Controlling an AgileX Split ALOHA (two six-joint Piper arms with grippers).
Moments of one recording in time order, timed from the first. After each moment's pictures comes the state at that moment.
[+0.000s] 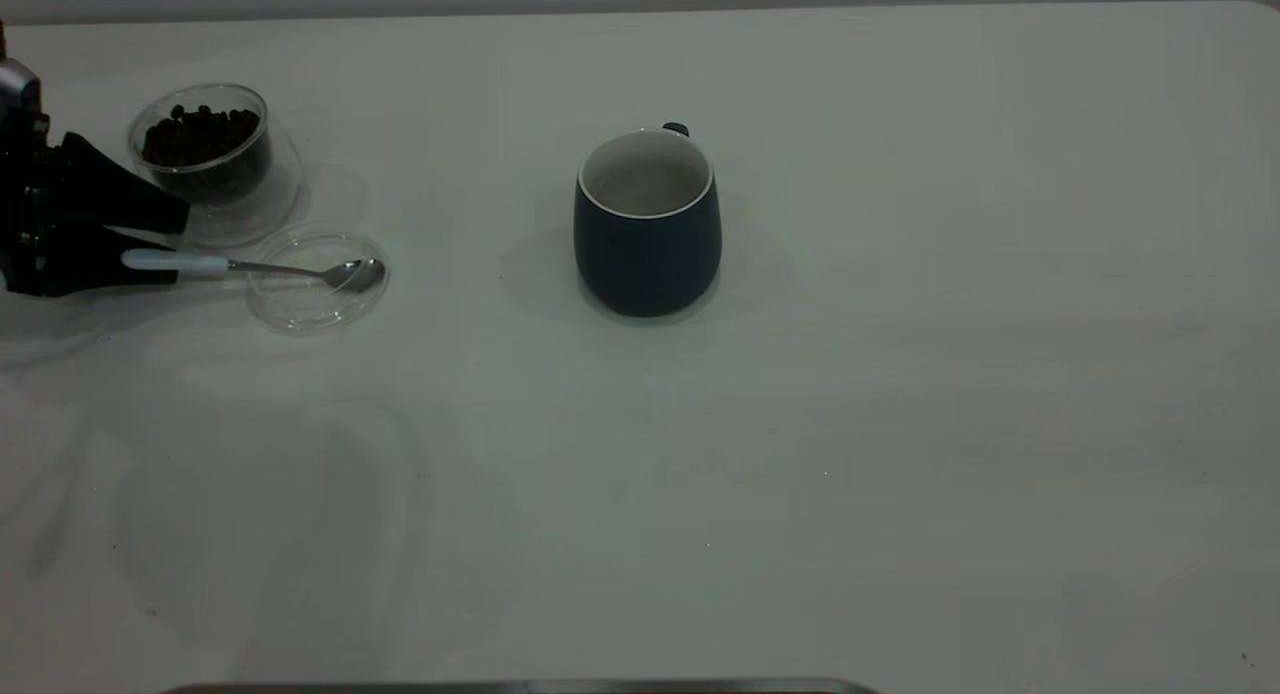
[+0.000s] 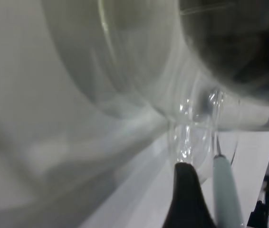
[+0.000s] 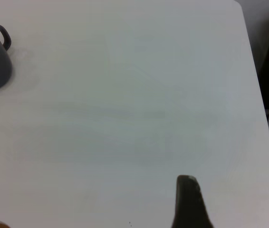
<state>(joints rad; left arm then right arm) 0.45 2.69 -1.63 -1.10 1.16 1.15 0.02 -0.02 -0.47 0.02 1.14 -0.08</state>
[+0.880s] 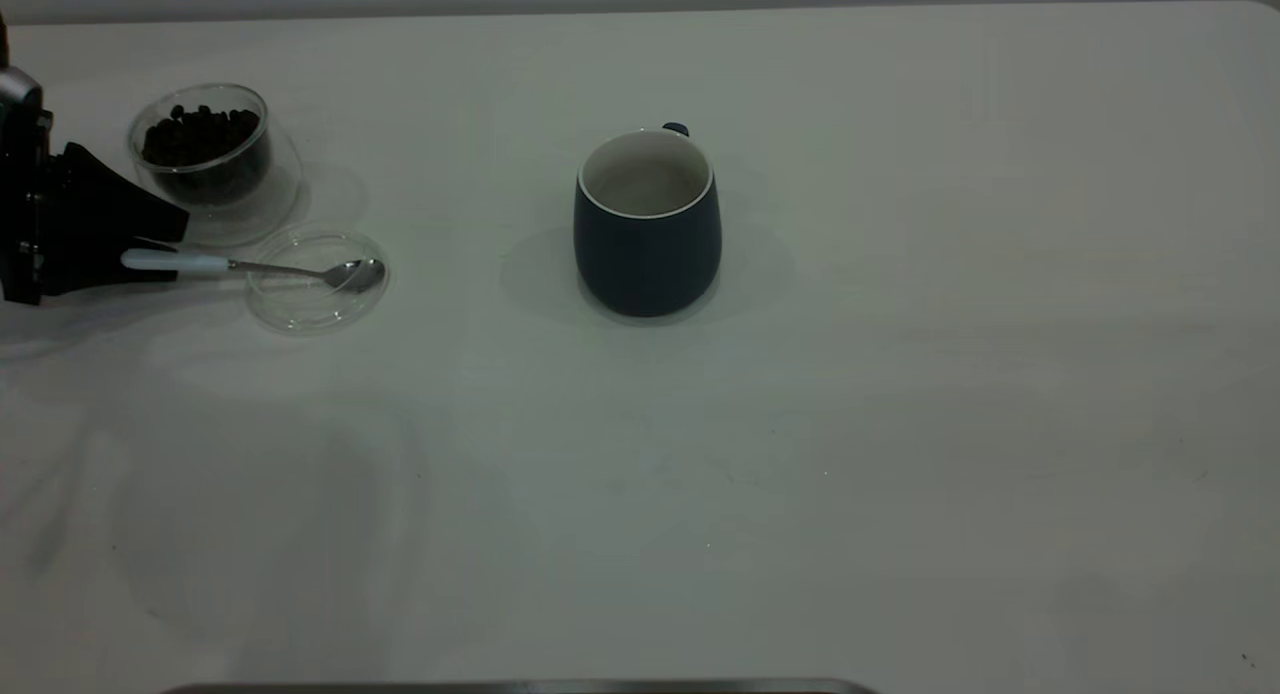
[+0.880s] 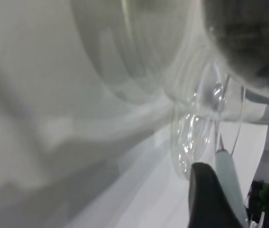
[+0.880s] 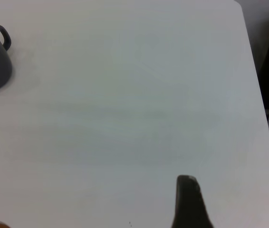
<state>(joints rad) 0.45 2.69 -1.63 -1.08 1.16 1.05 0.02 -0.02 -0.47 0.02 1.14 -0.08</state>
